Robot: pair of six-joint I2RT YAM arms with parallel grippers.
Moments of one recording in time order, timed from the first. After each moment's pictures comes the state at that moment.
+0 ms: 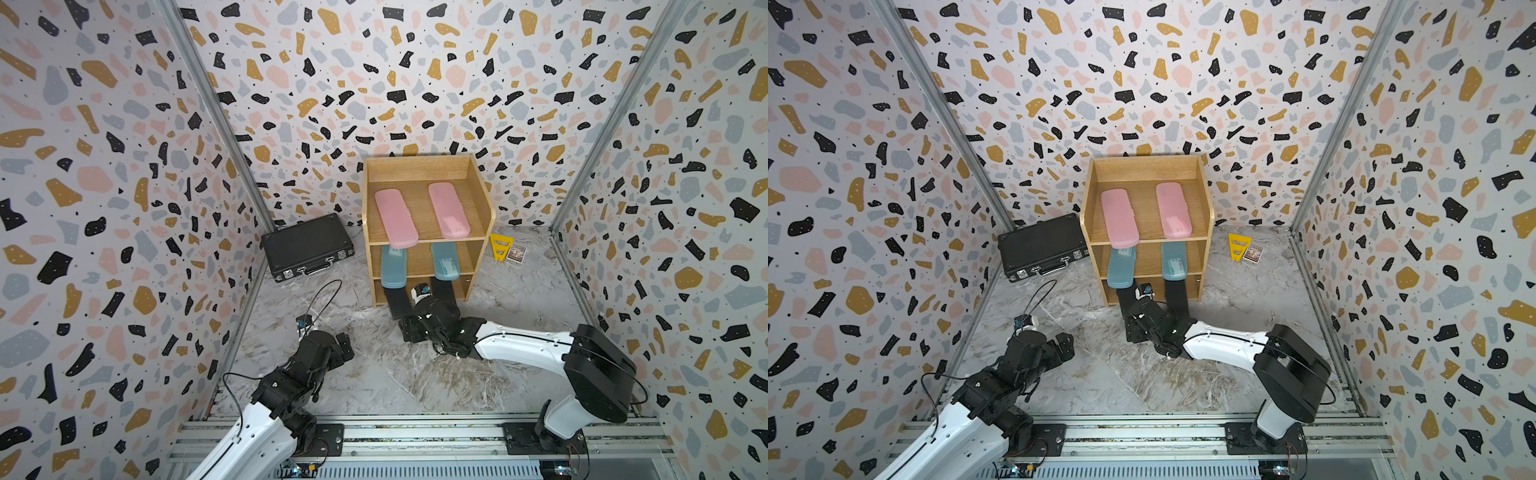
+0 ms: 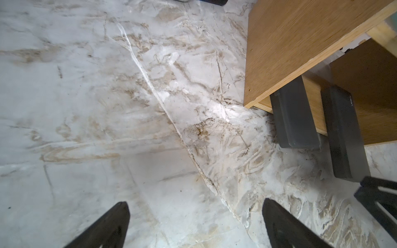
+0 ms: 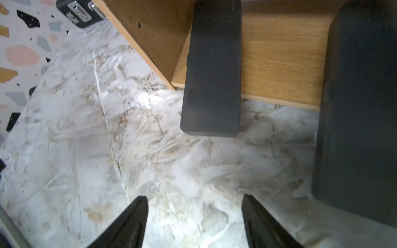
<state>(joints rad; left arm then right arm) -0.50 0.55 0.43 -0.66 -0.30 -0.77 1.00 1.52 0.91 -0.16 0.17 0.60</state>
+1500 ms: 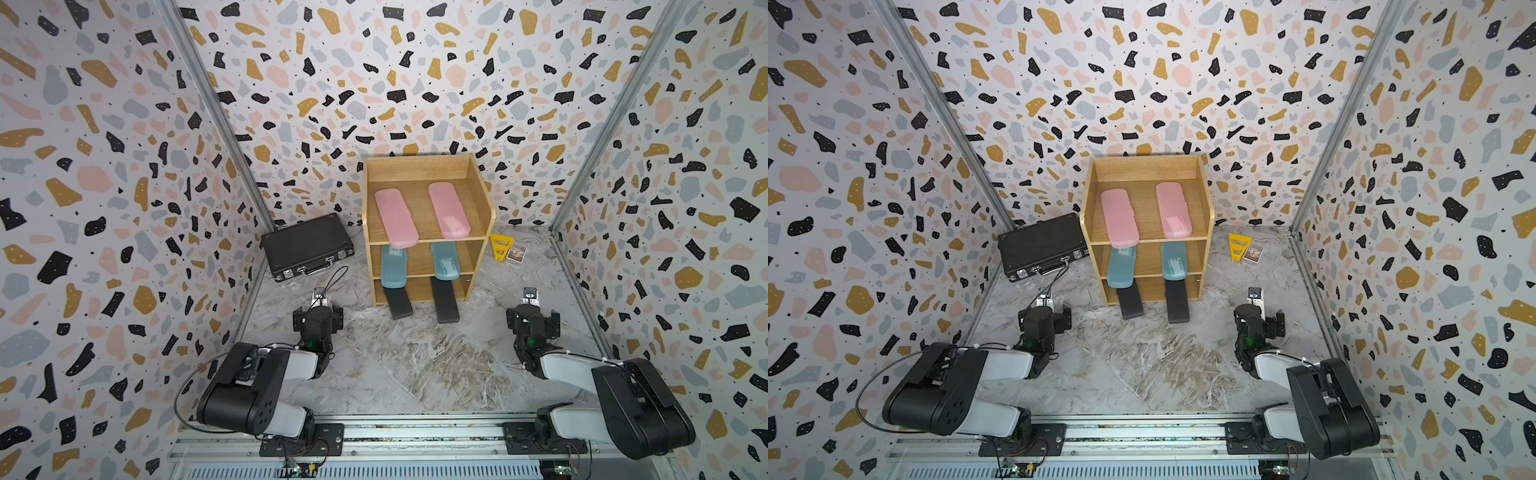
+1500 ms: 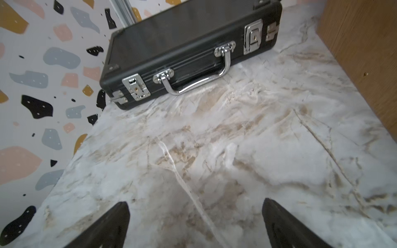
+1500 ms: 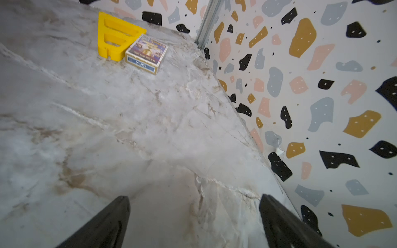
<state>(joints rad) -0.18 1.44 0.27 0.71 -0.40 0.04 0.20 1.37 0.27 0.67 0.65 -0.07</state>
